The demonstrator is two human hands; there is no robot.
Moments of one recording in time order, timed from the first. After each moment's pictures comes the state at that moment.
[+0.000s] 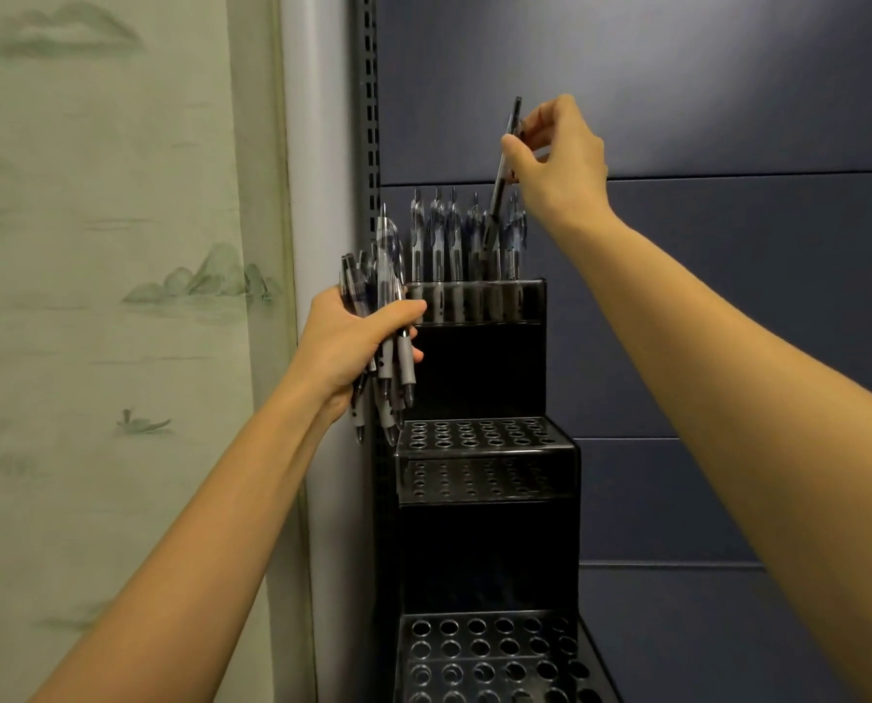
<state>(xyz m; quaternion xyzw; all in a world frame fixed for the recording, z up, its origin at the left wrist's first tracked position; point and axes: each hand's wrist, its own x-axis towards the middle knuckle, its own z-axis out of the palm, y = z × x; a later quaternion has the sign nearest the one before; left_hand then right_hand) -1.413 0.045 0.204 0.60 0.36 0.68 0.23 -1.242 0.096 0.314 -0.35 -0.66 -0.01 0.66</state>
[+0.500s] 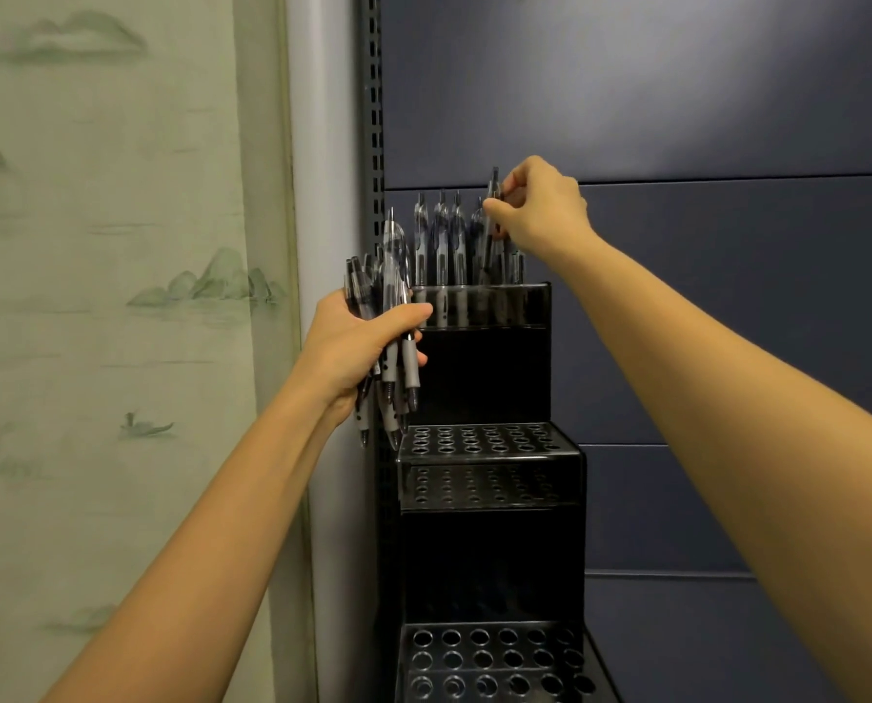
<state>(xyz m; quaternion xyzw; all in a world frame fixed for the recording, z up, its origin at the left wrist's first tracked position) -1.412 0.048 0.204 0.60 0.36 0.68 0.23 -1.248 0.119 0.303 -0.43 -0.71 -0.01 0.56</state>
